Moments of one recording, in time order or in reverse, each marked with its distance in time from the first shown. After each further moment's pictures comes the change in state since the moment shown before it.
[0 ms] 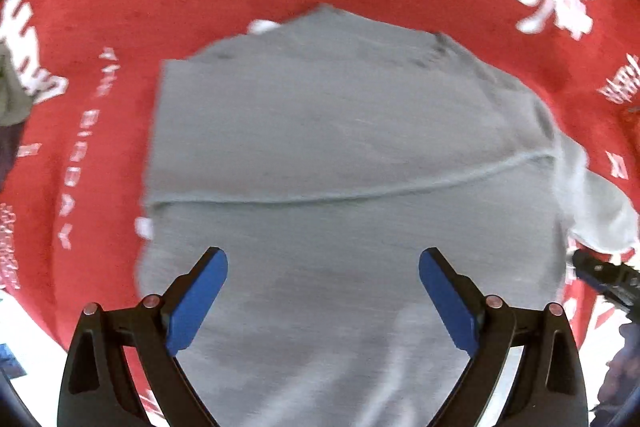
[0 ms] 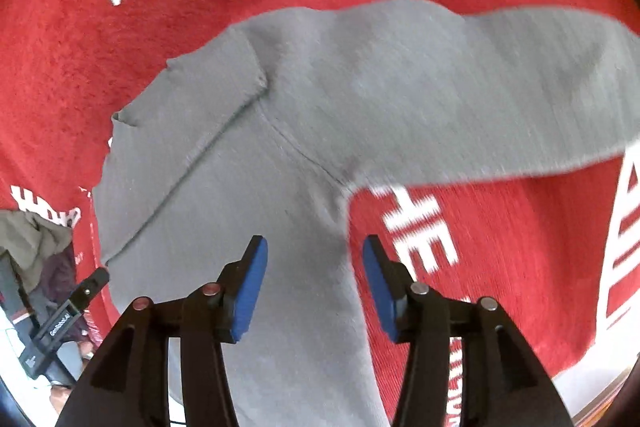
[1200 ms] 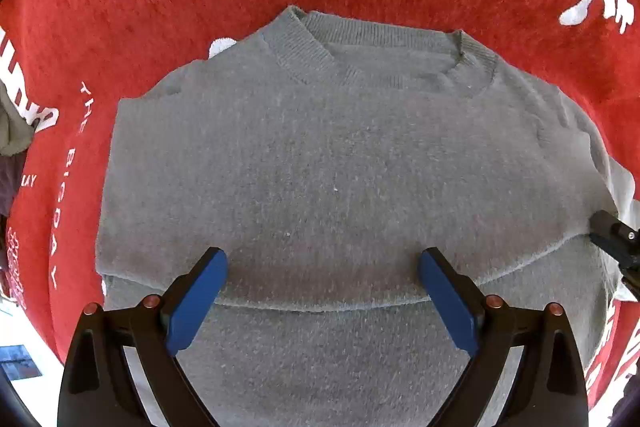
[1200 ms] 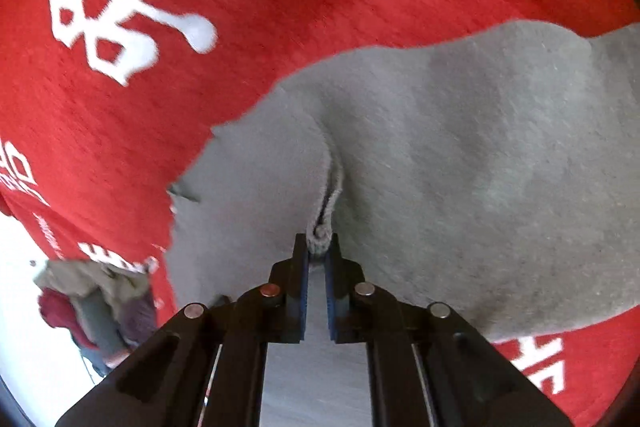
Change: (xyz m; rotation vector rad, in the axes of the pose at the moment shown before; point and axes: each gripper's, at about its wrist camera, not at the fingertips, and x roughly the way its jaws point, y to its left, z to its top) left arm 0.057 -0.028 0.046 0.010 -0.043 0.148; right arm 0.061 0.028 0.068 0.075 -0.028 0.304
